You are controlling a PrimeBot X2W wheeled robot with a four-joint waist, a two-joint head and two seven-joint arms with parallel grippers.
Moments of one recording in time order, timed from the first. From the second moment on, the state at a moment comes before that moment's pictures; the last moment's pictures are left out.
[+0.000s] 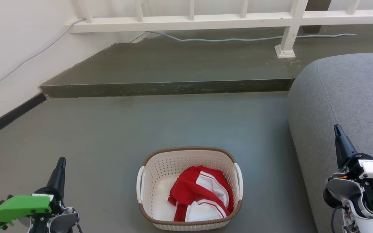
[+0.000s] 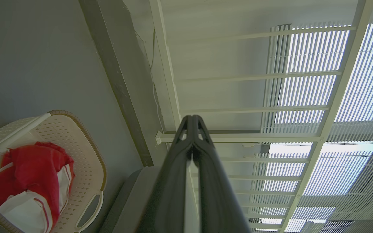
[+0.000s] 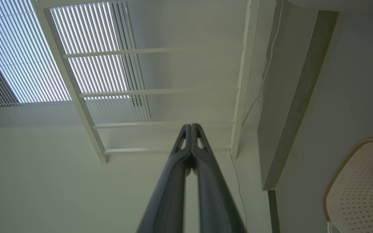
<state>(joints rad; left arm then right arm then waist) -0.06 0.04 0.09 0.28 -1.60 -0.12 0.11 -0.09 -0.04 -0.14 0.29 1.60 0.11 0.12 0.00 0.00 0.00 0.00</state>
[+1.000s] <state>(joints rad) -0.06 0.04 0.09 0.28 -1.60 -0.12 0.11 -0.09 -0.04 -0.14 0.29 1.60 0.12 0.12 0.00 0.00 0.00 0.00</state>
